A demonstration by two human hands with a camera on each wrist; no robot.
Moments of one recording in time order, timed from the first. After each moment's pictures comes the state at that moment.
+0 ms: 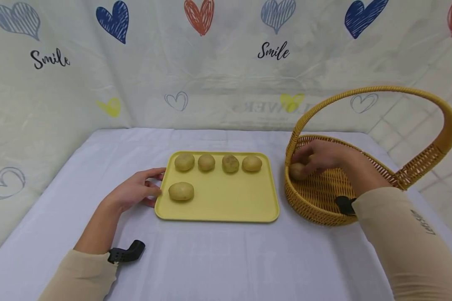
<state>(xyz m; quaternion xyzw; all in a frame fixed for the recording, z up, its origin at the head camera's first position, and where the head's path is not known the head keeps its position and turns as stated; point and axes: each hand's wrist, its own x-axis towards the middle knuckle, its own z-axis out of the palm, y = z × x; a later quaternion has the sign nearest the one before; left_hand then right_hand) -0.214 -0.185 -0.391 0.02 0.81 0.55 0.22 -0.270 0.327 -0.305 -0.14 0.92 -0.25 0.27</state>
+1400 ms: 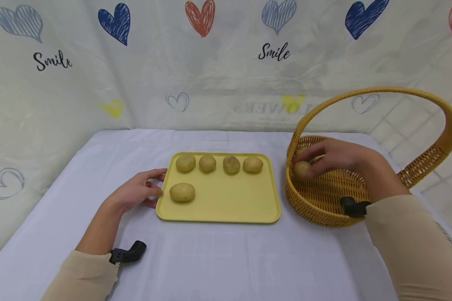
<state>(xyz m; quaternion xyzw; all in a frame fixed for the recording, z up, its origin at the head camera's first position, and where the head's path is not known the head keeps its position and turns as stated) -0.212 -0.184 -0.388 0.02 0.81 0.54 0.22 -0.253 0.347 -0.292 -0.16 0.93 -0.25 0.23</state>
